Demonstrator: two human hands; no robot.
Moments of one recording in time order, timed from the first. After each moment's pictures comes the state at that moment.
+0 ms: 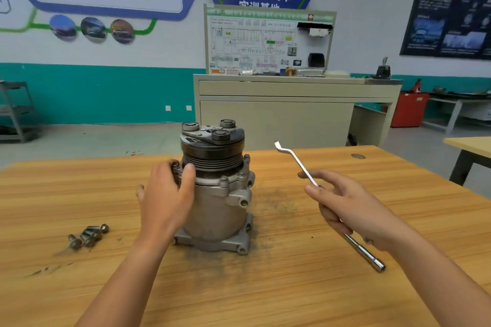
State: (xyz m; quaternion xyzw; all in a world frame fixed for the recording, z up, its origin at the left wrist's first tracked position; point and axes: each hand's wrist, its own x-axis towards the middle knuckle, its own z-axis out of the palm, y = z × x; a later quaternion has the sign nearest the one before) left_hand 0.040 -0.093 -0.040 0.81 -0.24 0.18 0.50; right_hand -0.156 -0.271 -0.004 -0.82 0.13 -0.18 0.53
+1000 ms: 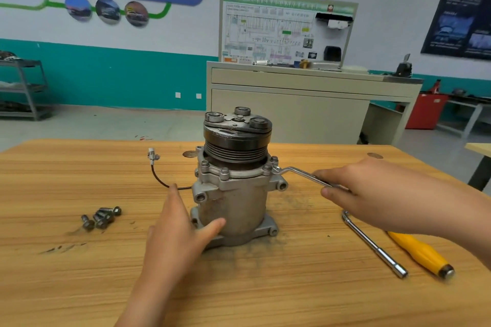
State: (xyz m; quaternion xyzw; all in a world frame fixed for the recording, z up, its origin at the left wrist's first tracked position) left_hand 0.022 -0.064 -0.087 0.88 -0.20 0.04 0.43; right_hand -0.145 -0.235 0.050 -0.98 0.16 -0.02 -0.07
